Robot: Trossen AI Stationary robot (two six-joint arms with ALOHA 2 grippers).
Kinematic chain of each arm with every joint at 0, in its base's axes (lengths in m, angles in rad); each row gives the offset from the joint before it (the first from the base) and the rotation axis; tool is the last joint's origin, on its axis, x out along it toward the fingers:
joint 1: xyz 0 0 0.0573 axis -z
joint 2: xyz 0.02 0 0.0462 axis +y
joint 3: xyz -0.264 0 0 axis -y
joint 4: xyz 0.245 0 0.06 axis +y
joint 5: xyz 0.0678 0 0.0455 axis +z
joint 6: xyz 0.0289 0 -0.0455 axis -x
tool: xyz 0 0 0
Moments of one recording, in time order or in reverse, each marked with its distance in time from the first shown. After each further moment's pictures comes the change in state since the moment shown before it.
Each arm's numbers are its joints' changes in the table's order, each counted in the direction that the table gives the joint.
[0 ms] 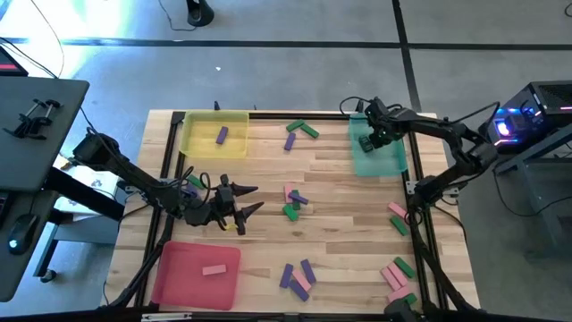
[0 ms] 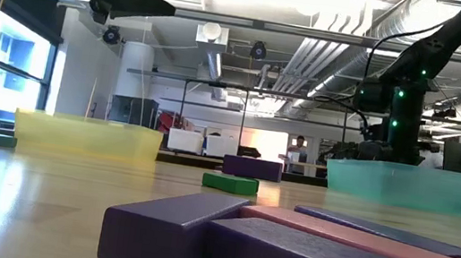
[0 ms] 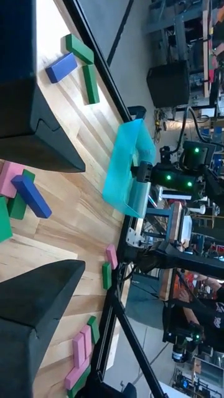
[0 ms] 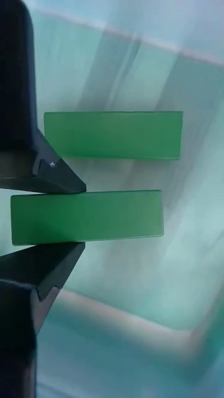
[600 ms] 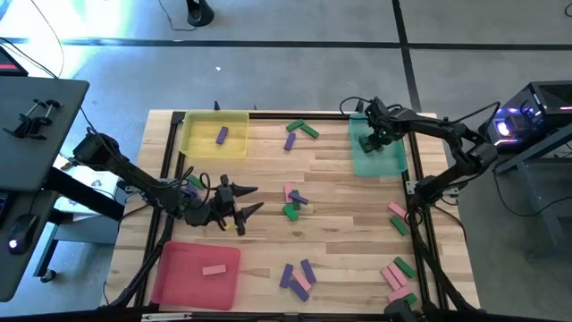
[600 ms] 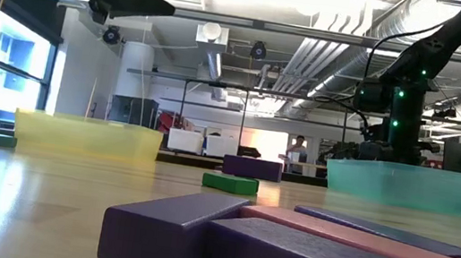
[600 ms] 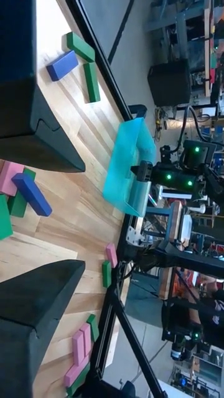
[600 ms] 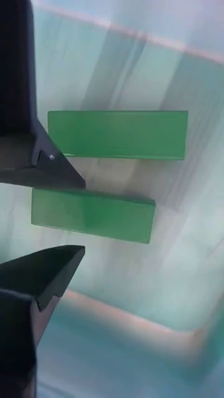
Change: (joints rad) left arm 0.007 0.000 0.000 0.000 0.000 0.009; right arm -0.001 0.000 0.000 0.008 0.002 0.010
